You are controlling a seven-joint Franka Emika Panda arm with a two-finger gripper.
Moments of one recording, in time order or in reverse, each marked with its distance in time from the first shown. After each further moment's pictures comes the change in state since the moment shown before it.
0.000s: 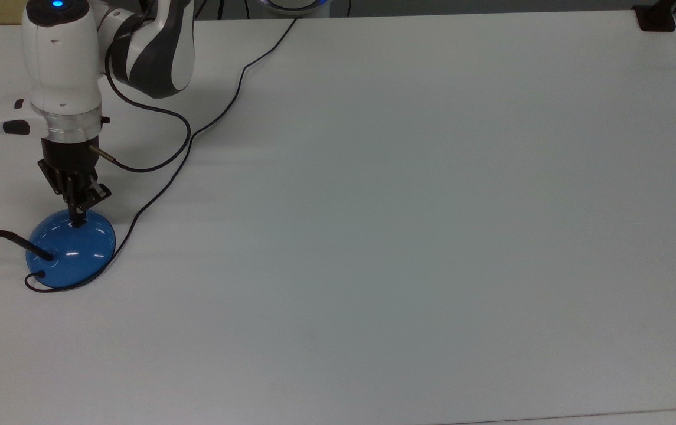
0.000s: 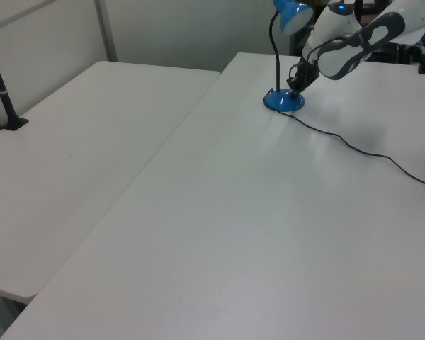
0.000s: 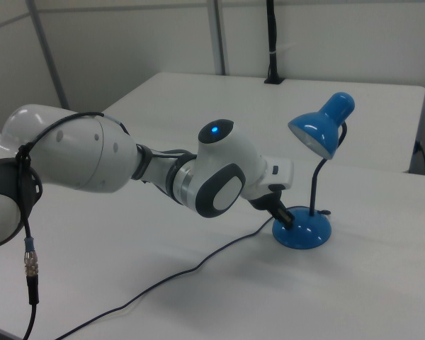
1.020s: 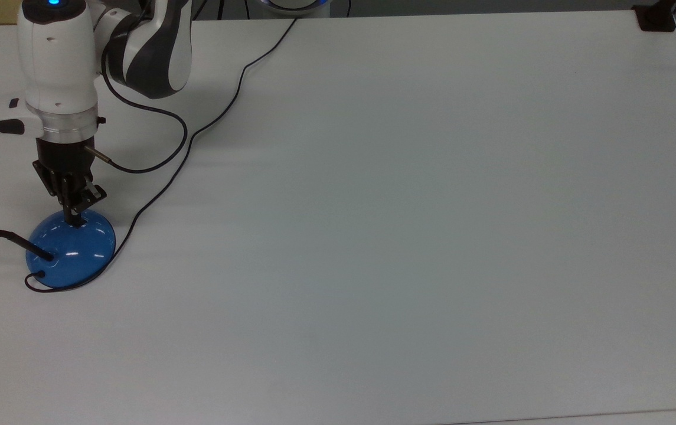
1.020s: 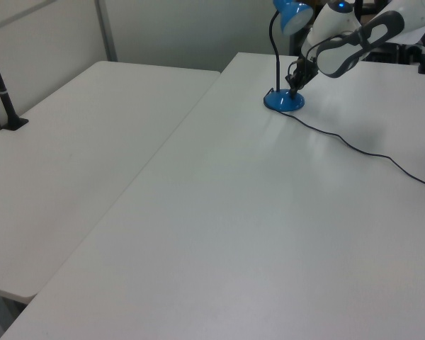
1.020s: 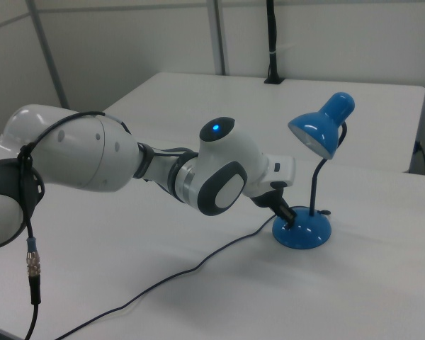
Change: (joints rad) arm -0.002 0.008 0.001 0.022 0.000 0.001 0.001
